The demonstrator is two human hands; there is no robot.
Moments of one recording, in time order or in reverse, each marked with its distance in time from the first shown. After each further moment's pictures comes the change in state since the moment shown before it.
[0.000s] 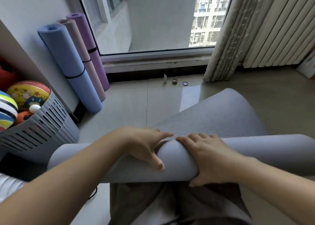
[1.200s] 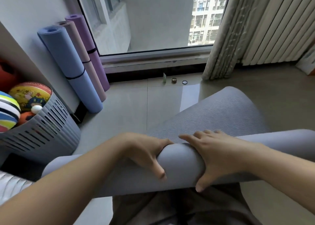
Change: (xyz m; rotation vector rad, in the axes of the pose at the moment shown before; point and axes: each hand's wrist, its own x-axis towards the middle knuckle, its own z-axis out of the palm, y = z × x) left_hand -0.006 0.007 0.015 -0.144 -0.149 0.033; right_hand -0.016 0.006 -0.017 0.009 -0.099 -0.052
